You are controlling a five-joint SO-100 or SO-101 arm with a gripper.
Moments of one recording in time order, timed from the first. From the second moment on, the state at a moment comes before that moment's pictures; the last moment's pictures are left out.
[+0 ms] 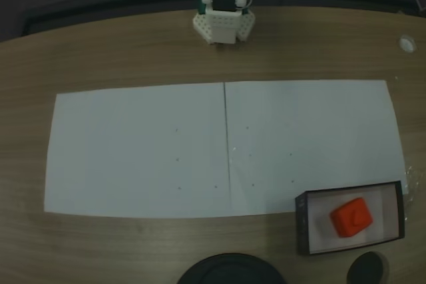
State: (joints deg) arm 10.7 127.9 17.0 99.4 -3.9
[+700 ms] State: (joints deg) arm 5.4 183.9 104.2 86.1 -4.5
